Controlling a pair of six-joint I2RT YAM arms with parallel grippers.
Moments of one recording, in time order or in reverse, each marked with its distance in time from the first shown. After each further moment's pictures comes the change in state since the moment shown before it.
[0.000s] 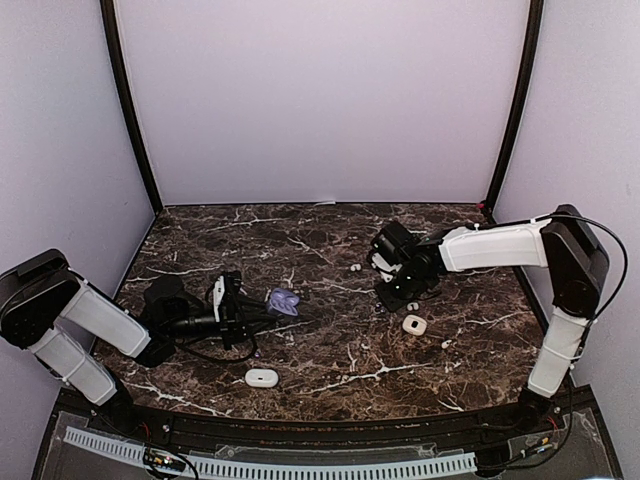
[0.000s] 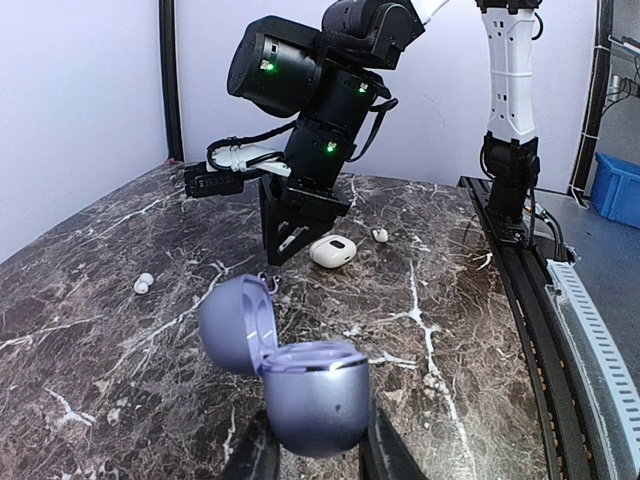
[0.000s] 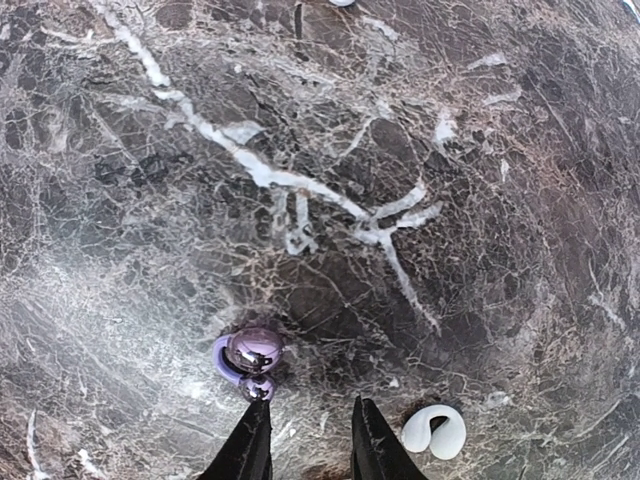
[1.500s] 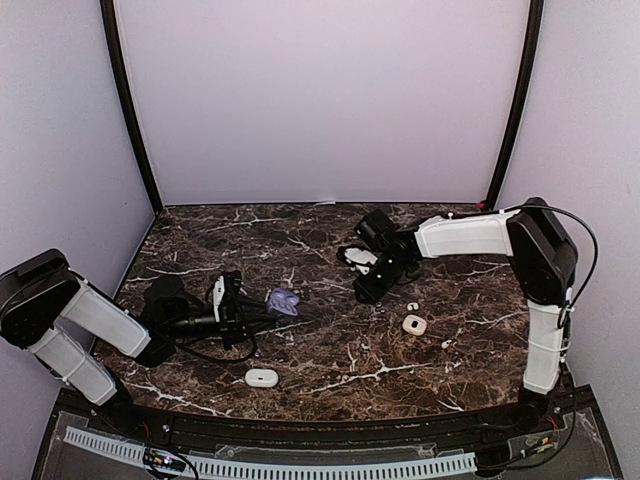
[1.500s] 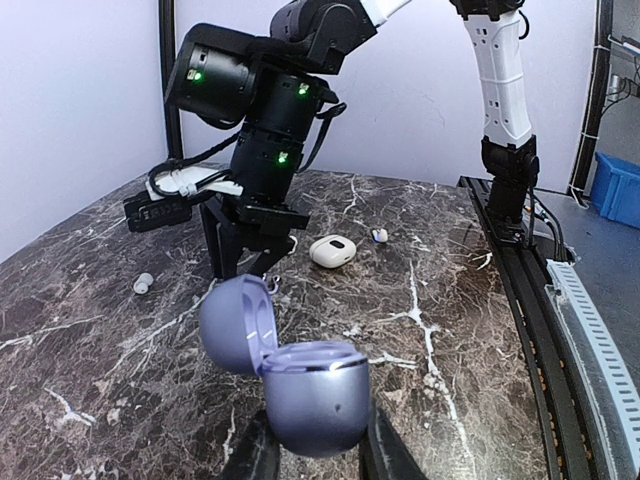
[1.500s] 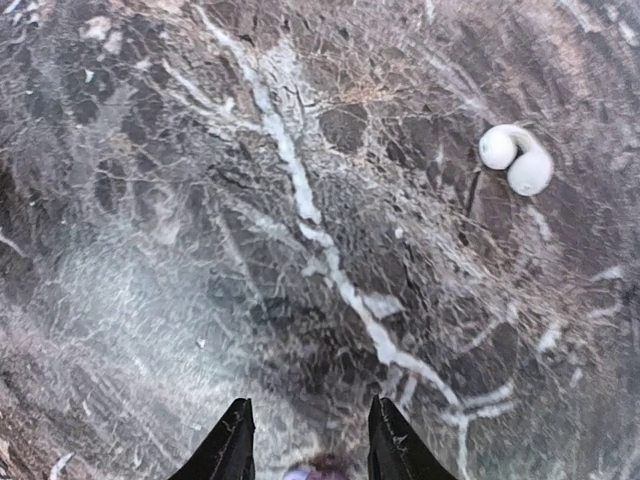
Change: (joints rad) left arm 0.000 0.000 0.000 0.000 0.001 0.000; right arm -0.021 0.182 0.225 -0.010 -0.196 -0.278
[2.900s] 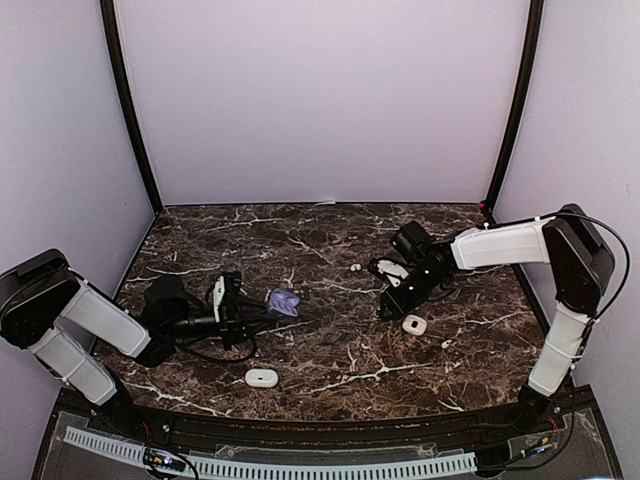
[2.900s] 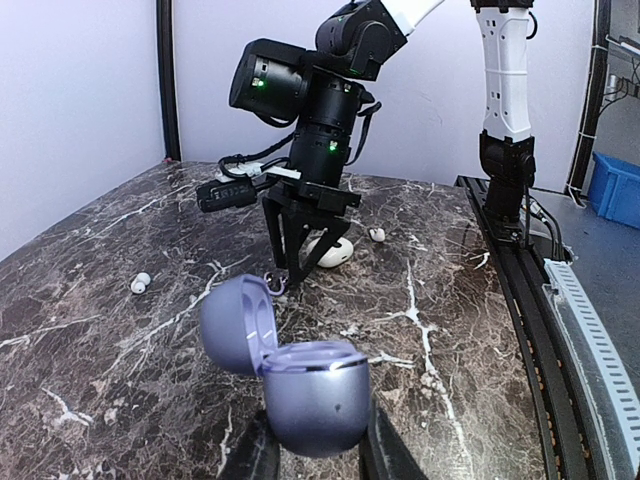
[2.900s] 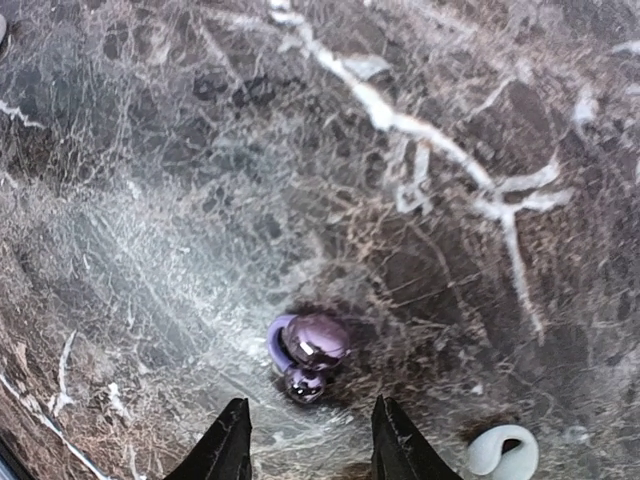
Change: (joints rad) left arm 0.000 0.000 0.000 -0.002 0.007 -0.002; right arm -0.085 -0.197 -0.303 0.053 -0.174 0.101
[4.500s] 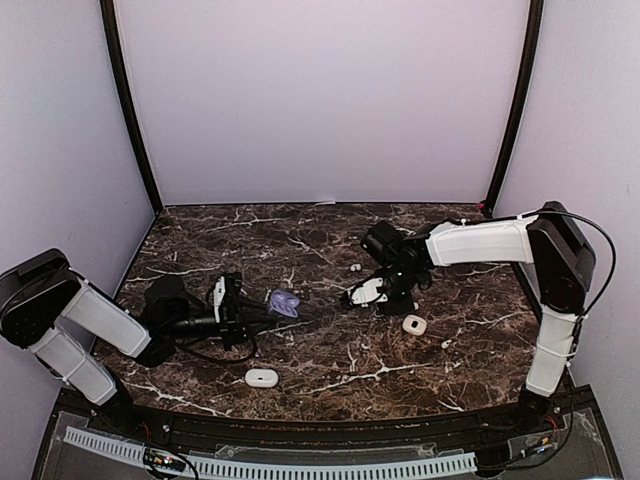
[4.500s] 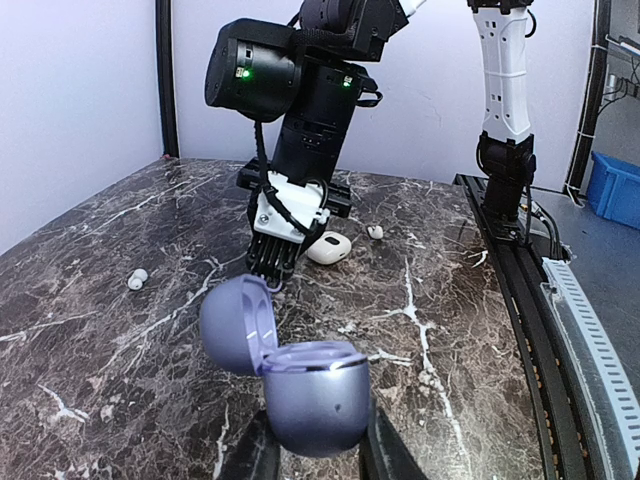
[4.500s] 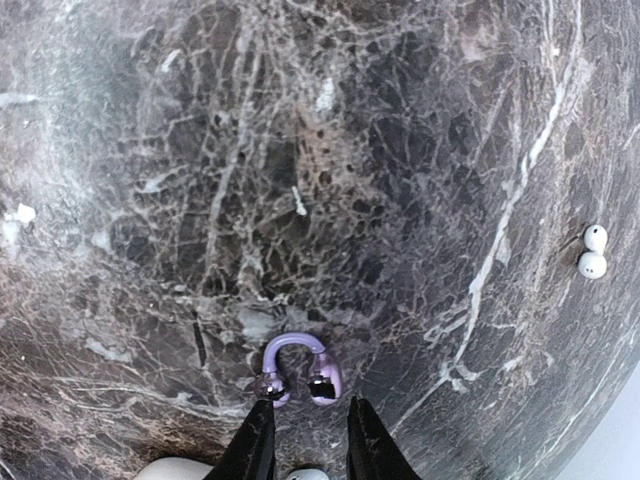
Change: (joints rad) left arm 0.000 0.004 0.000 -0.004 0.003 -0.003; right arm 0.131 0.093 0.188 -0.178 0.296 -0.978
